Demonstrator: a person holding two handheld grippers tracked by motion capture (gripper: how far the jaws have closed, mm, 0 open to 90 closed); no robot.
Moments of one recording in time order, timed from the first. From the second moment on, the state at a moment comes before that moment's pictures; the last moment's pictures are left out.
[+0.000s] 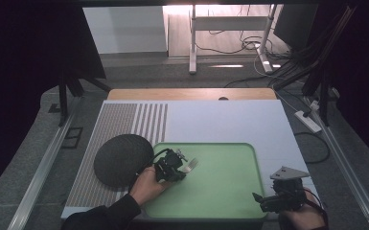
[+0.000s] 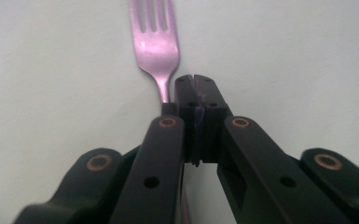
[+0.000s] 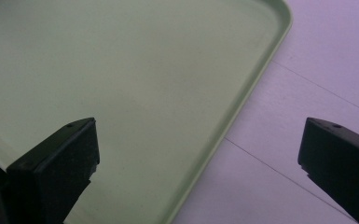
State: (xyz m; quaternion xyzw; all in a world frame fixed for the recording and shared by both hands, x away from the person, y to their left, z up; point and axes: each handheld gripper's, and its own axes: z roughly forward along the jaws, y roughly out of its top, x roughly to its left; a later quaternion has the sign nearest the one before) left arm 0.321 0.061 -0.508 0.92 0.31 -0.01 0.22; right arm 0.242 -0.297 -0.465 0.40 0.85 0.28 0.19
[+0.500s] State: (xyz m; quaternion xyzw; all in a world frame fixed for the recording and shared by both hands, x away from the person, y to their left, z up) left arm 0.336 0.099 -0.509 0.90 0.36 -0.02 0.22; right arm 0.242 -0.297 -0.465 0.40 0.85 0.28 0.19
